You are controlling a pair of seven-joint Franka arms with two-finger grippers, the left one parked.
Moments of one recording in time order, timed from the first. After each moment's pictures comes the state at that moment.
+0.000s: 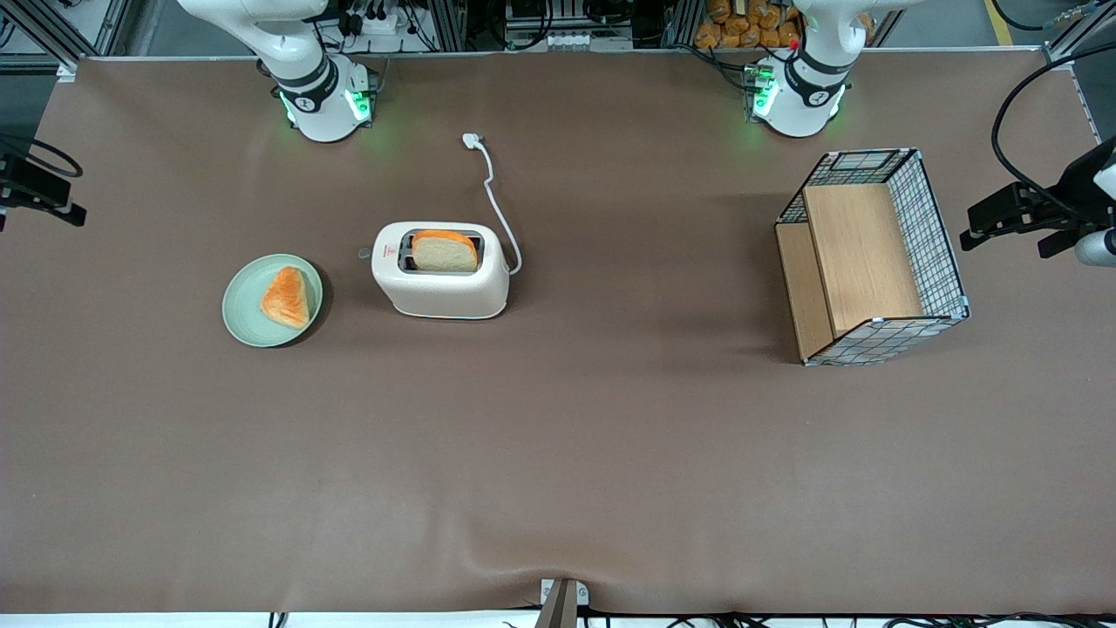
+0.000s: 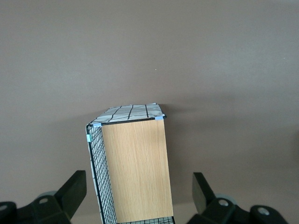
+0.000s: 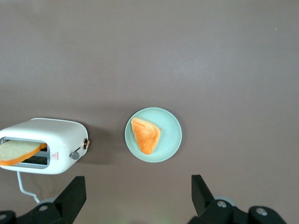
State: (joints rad) arm 0.01 0.06 -0.13 -1.38 0.05 1.41 -0.17
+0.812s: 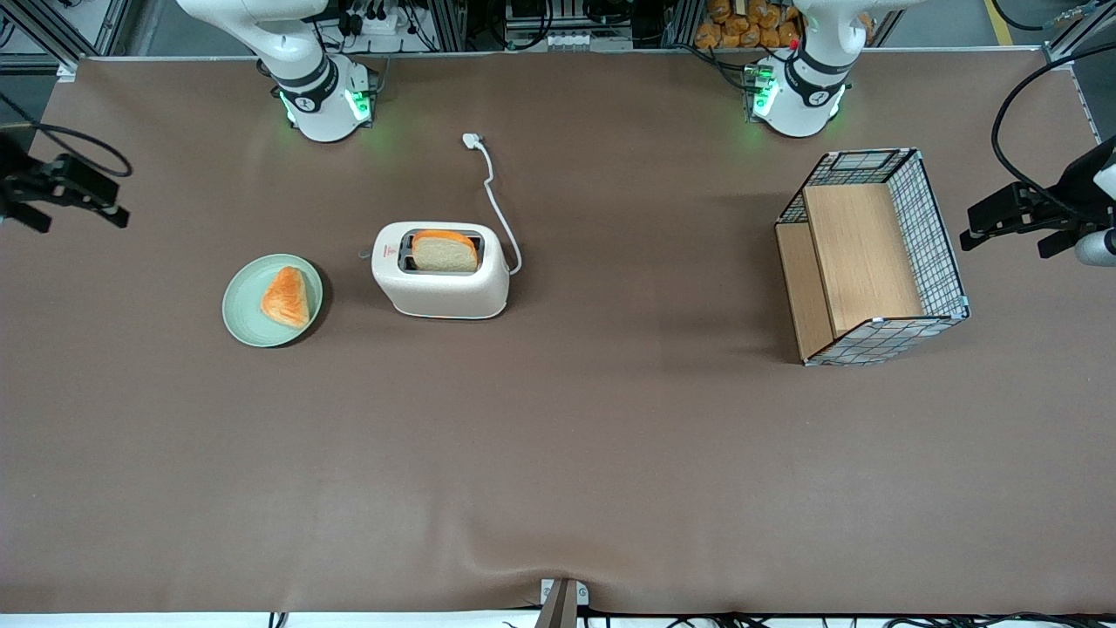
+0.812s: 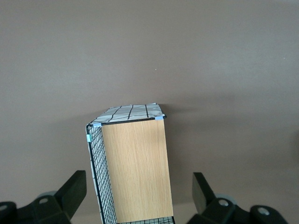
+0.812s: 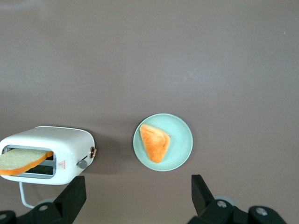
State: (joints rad) arm 0.06 -0.08 -0.09 -1.62 0.04 1.56 -0.05
